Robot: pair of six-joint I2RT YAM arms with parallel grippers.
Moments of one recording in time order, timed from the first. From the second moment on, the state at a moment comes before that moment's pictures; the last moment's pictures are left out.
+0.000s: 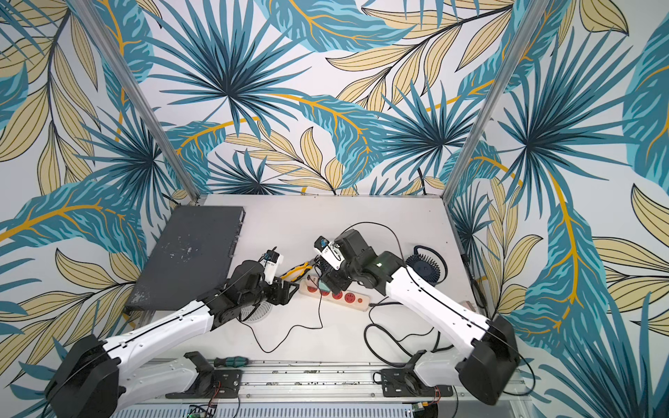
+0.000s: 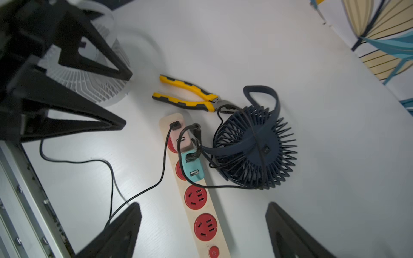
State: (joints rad) left arm -0.63 1.11 0.58 -0.11 0.14 -0.39; right arm 0.84 1.27 1.14 -0.69 0.01 -0.17
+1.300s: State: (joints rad) left arm -0.33 0.90 0.79 -0.47 0.39 -0.03; right arm -0.43 1.22 0.55 -0.27 0.34 0.75
